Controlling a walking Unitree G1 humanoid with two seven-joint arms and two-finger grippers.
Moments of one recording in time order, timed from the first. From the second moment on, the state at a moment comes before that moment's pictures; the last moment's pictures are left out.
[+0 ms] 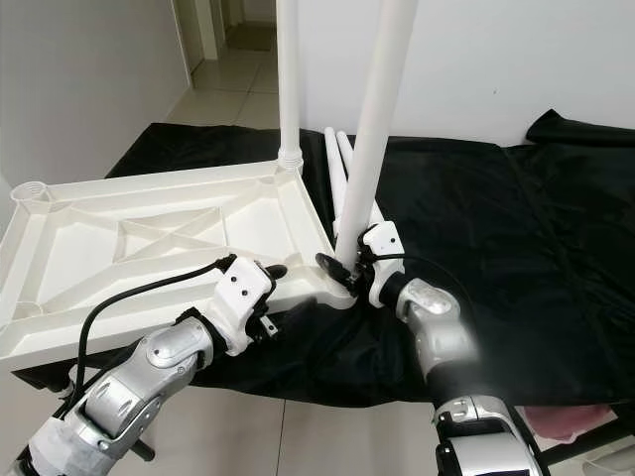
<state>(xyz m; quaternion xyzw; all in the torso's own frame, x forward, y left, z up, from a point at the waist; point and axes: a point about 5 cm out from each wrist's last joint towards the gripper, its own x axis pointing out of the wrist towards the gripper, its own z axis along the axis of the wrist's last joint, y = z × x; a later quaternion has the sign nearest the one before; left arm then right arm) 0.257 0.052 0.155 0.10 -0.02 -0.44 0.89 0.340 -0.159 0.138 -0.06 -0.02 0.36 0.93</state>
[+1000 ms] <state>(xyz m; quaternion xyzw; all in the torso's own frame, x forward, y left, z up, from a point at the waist) 0.254 0.049 0.152 0.09 -0.02 -0.45 0.89 0.309 -0.113 0.135 0.04 -0.02 0.01 1.00</state>
